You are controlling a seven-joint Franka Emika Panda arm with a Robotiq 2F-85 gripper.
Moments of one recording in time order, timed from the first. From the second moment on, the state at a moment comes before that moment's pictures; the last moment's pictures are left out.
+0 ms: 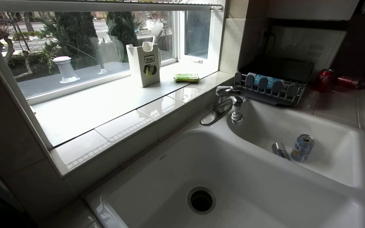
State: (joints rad) arm 0.63 0.36 -0.29 -0.83 -0.30 2.19 0.16
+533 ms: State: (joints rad) arm 0.70 0.10 -0.29 -1.16 -0.40 2.19 0.16
